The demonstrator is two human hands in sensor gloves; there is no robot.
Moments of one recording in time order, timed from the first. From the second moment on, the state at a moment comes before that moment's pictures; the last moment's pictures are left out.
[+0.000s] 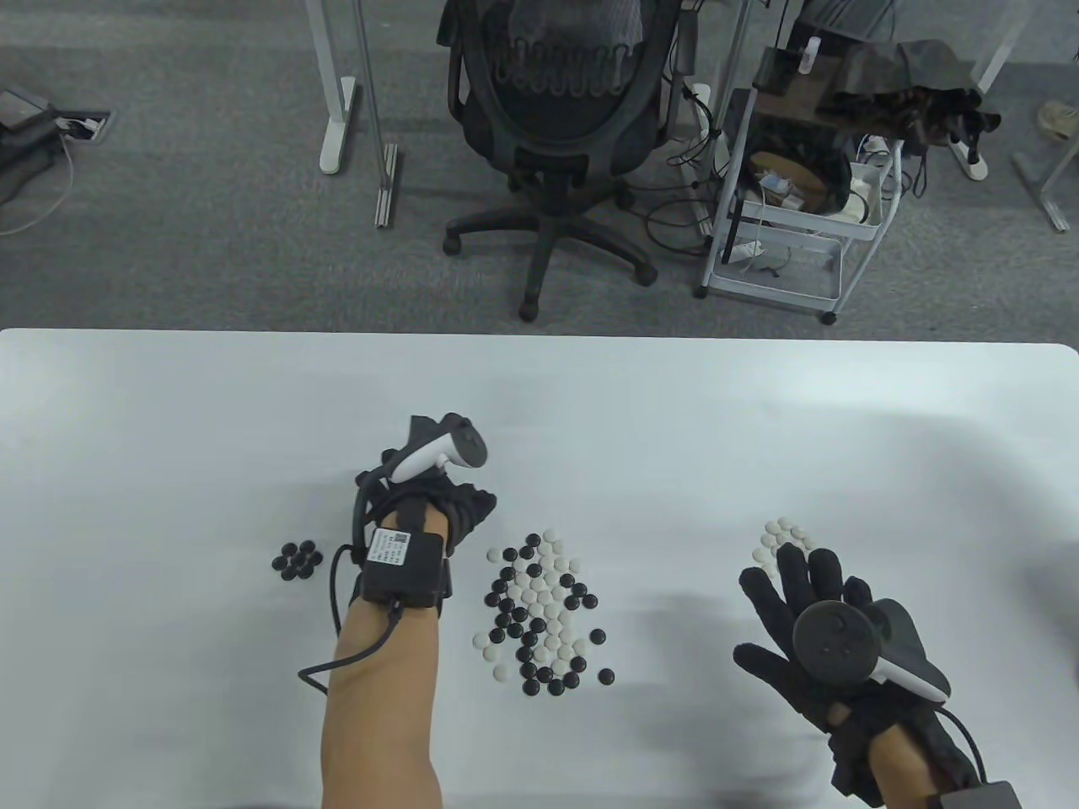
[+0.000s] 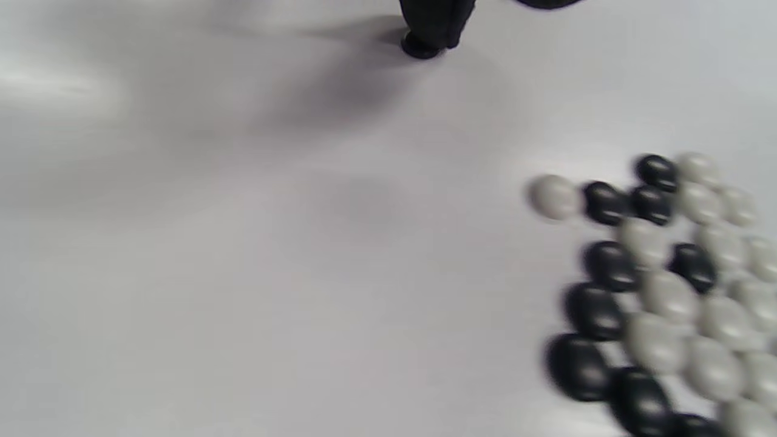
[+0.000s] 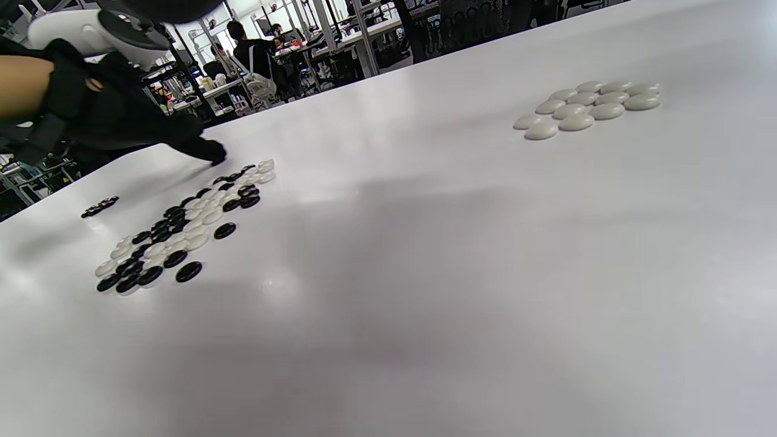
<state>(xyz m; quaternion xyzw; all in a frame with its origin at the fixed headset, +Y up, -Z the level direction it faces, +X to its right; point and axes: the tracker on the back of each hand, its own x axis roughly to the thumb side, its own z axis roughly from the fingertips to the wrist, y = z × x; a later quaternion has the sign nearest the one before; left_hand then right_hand) -0.175 -0.745 -0.429 -0.40 0.05 0.11 0.91 0.266 -0.711 -0.251 0.20 0.16 0.96 0.13</state>
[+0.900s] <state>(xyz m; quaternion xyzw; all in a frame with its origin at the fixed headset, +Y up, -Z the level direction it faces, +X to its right) -0.253 -0.723 -0.385 -0.40 0.13 0.07 0.91 0.265 -0.710 -0.251 0.20 0.16 0.96 0.13</state>
